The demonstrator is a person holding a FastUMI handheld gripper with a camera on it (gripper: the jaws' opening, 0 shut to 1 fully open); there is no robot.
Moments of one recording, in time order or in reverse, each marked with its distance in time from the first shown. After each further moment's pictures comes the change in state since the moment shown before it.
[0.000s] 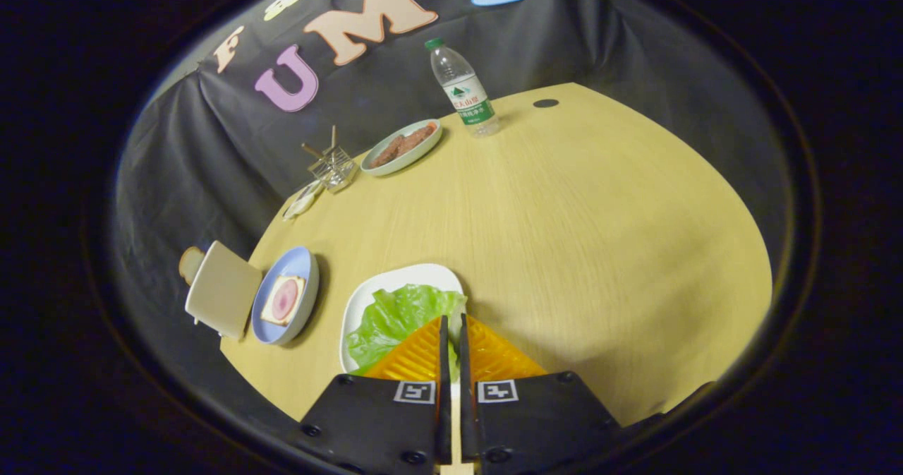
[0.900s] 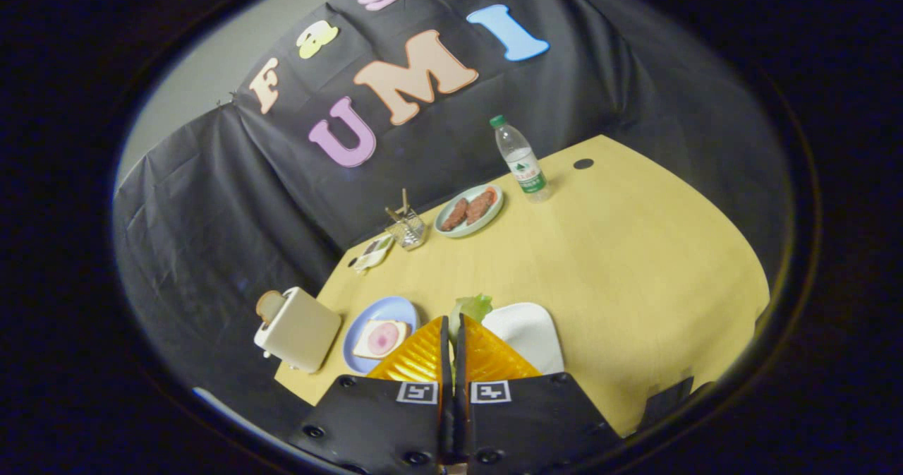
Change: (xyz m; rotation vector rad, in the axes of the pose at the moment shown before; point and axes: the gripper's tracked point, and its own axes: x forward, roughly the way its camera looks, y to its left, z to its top) arm -0.100 0.110 0.053 0.065 -0.219 0.191
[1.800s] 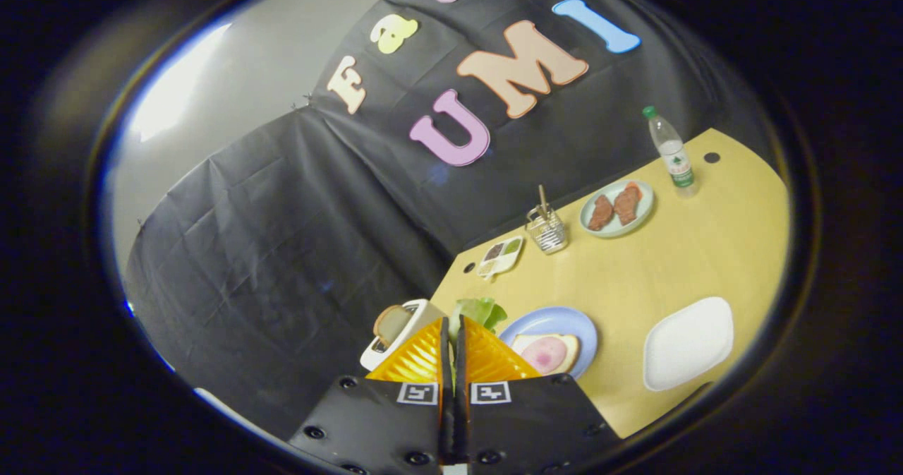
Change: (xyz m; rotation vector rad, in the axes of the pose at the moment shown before) arm 0.042 0.212 -0.024 0.010 0.021 0.354
